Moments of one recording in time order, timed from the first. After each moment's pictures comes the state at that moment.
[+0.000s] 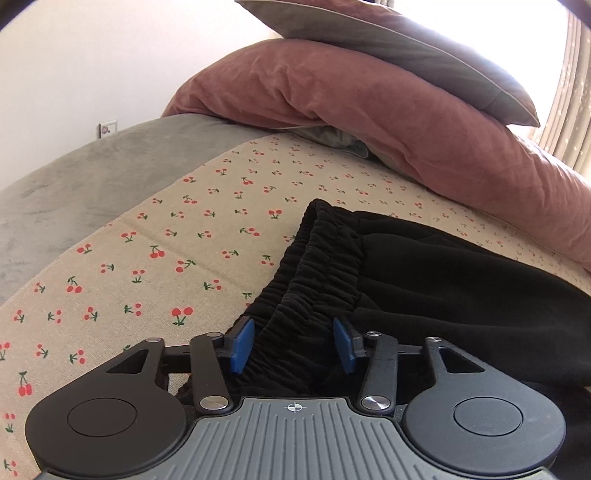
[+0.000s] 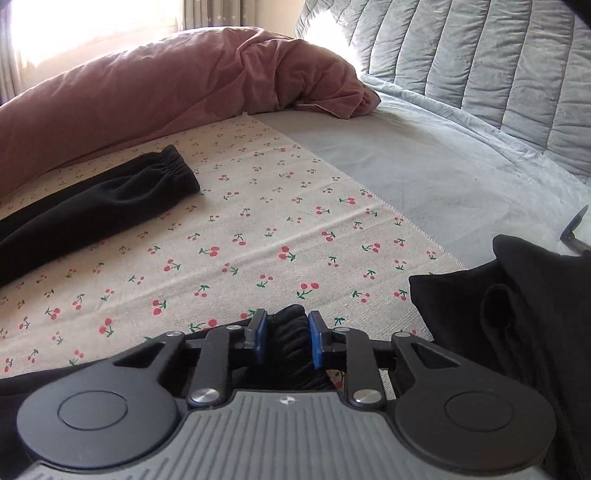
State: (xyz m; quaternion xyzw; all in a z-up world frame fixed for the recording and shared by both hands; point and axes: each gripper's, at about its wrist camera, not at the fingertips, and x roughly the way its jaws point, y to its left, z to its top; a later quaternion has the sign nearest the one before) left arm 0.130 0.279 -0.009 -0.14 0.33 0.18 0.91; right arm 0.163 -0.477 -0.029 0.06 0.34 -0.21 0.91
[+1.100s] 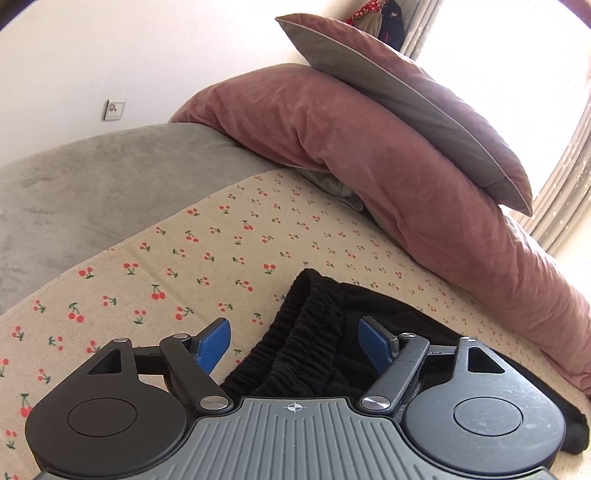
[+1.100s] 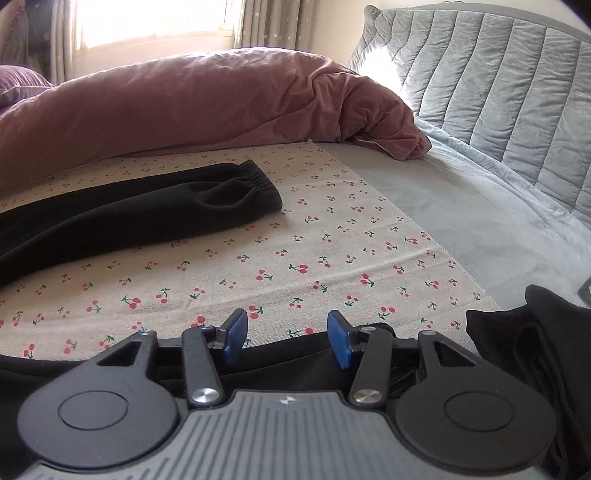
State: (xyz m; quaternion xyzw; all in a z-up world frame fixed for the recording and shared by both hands) left arm 0.135 0.328 0.033 -0.27 0.28 0.15 0.91; right arm 0.165 -0.417 -0.022 0.00 0.33 -0.15 0.93
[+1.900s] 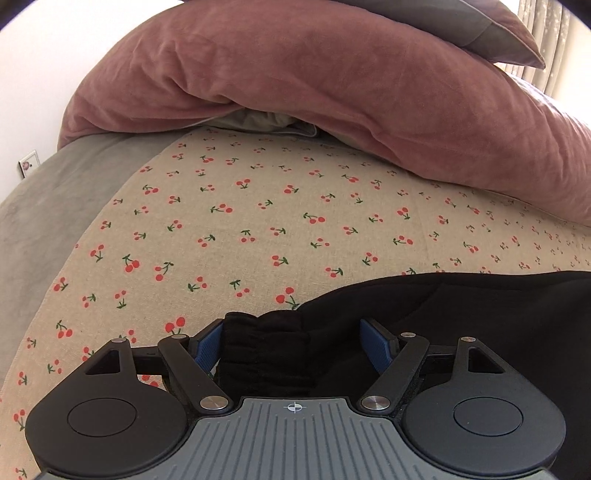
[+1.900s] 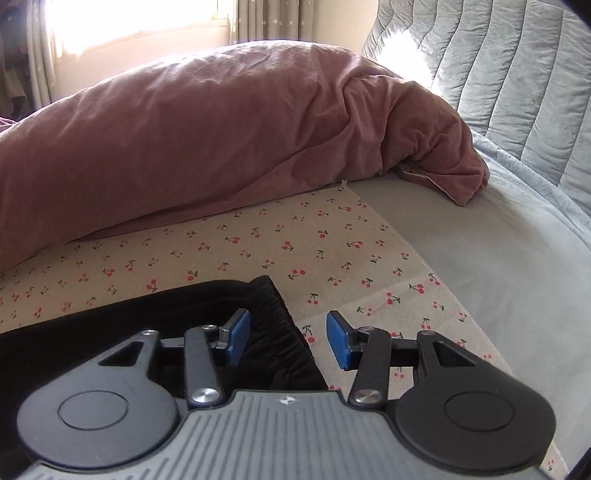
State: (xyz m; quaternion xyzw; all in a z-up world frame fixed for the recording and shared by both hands) left arm 0.296 0.304 -0.011 -0.08 0.42 0.09 0.90; right arm 0.392 -0.443 0.009 0.04 0.36 -0.14 0.92
